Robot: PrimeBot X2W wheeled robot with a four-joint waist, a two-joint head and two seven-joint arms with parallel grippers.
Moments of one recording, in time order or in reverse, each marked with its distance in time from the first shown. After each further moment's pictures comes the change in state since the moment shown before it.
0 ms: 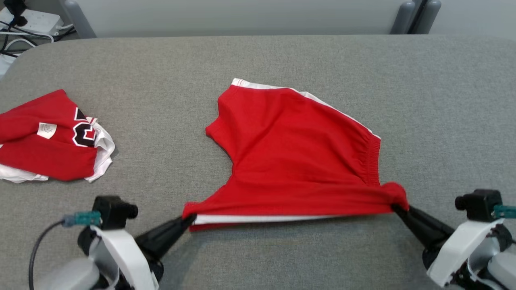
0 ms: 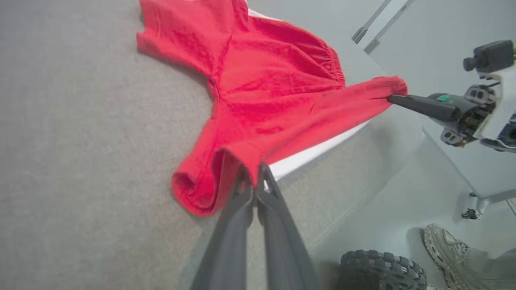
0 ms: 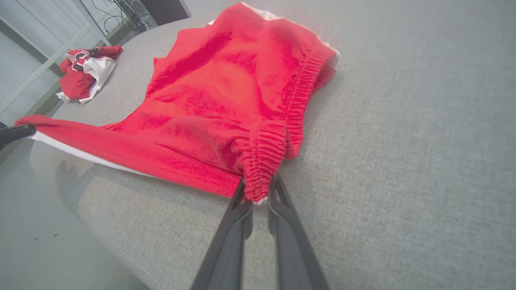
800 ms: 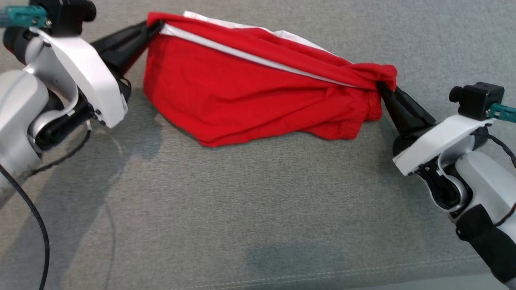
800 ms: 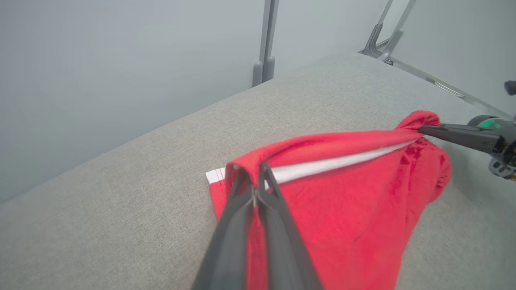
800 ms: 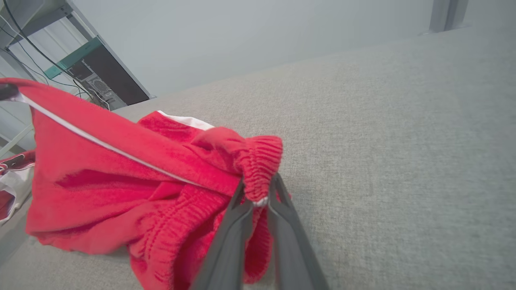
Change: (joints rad) left arm -0.795 -0.013 -0.135 0.192 0.028 0.000 0.098; right arm -0.399 0.260 -0.146 0.237 -0.063 0.000 -0.062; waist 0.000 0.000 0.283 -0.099
